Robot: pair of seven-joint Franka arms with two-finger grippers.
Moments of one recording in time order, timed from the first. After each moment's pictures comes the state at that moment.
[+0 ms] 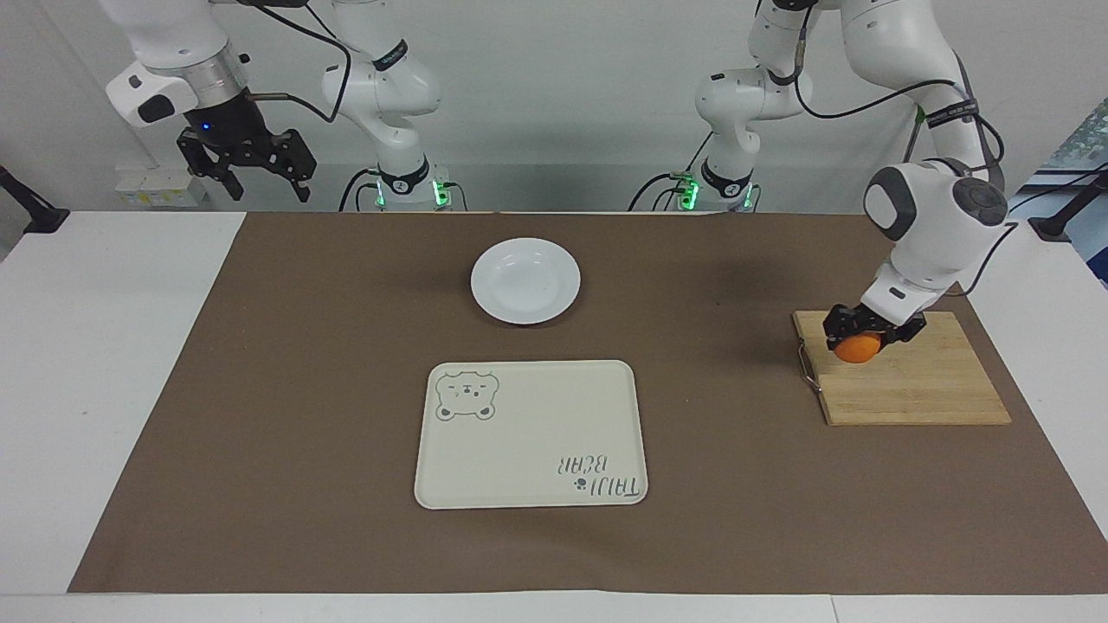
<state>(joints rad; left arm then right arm) -0.02 0.12 0.03 -2.04 -0.03 2.20 0.20 -0.01 -0.10 -0.04 -1.59 0.00 1.47 0.01</state>
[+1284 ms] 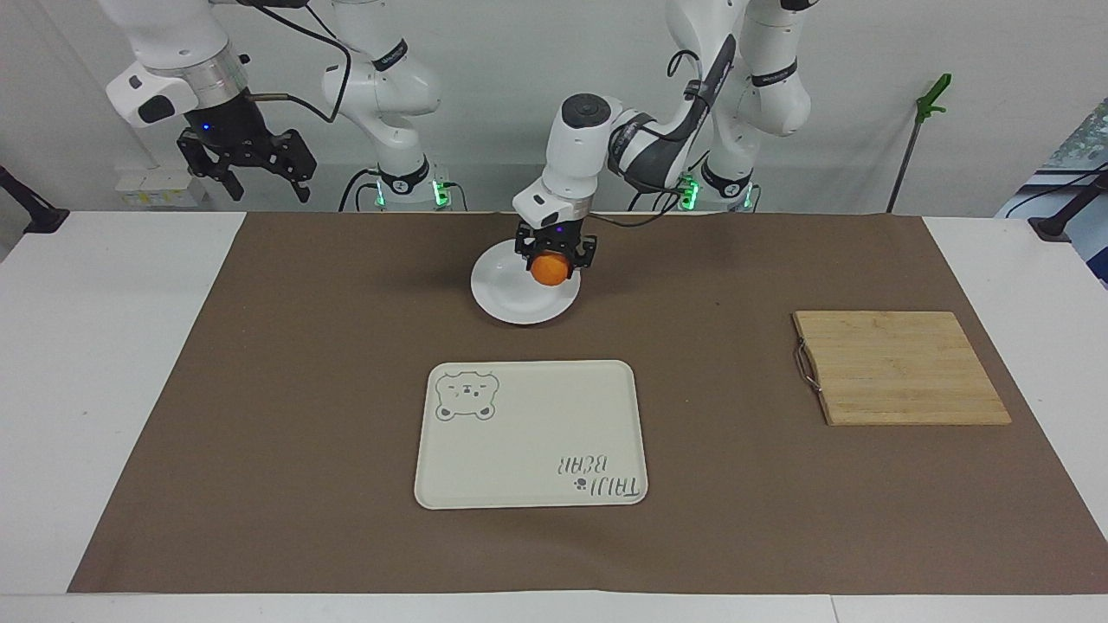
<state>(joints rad) -0.92 0.16 0.01 -2.04 -0.12 2.33 -0.61 -0.01 -0.10 -0.04 -1.59 0.00 1.47 0.01</state>
